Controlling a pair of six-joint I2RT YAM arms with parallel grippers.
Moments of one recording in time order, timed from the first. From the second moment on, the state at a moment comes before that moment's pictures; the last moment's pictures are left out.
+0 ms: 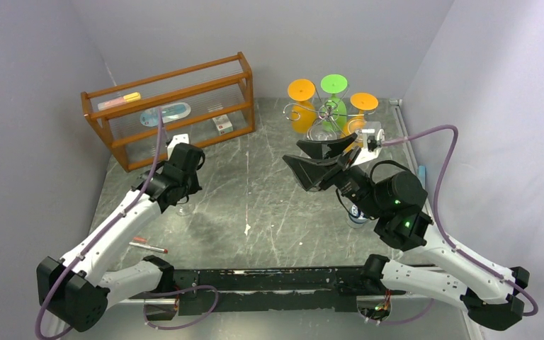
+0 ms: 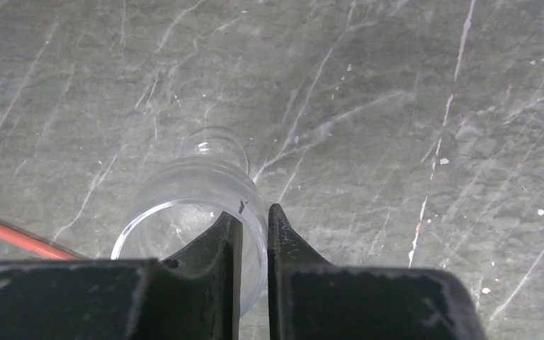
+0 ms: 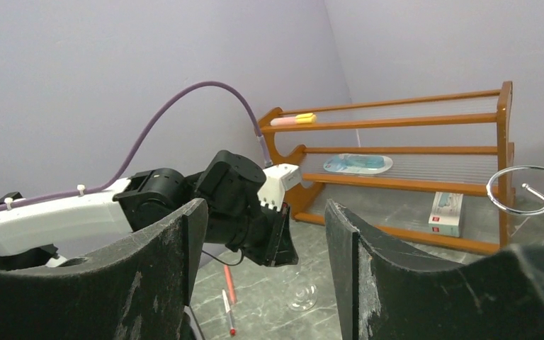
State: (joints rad) left arm -0.49 1.08 0.93 -0.75 -0.47 -0.55; right arm 1.00 0.76 0.94 0.20 0.11 0.31
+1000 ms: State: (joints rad) left arm -0.49 0.62 0.97 -0.21 -0.06 -0.60; right arm 1.00 0.93 0.87 0.41 0.17 0.80
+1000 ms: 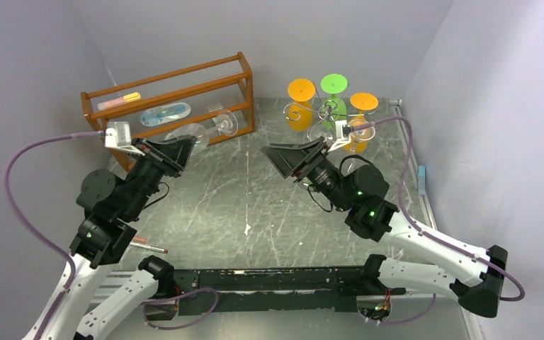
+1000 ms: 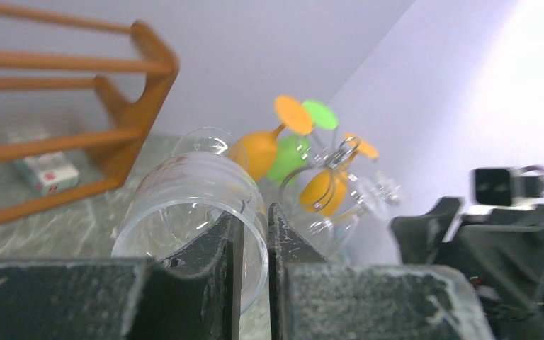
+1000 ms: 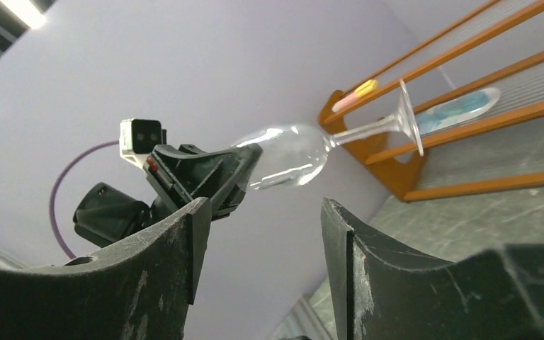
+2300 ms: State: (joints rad) left arm -0.49 0.56 0.99 0.15 0.07 -0.75; right arm 1.08 1.41 1.26 0.60 0.28 1.42
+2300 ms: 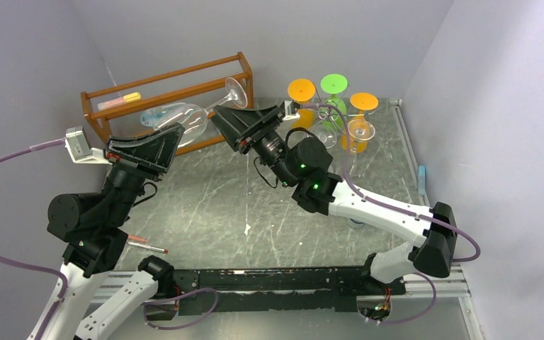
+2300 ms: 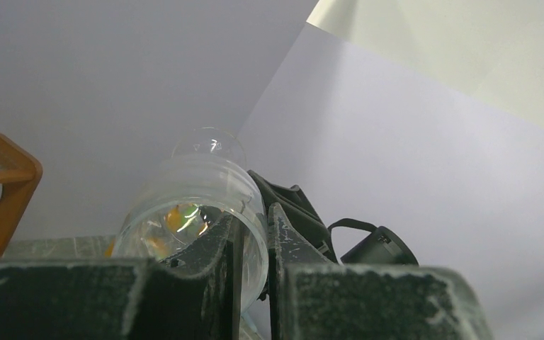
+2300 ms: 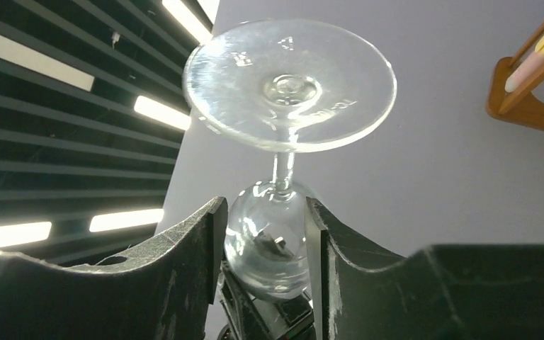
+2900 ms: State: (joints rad) left arm -0.49 0.56 0.97 0.17 0.11 -0.76; right arm 1.08 1.47 1.32 0.60 0.31 1.40
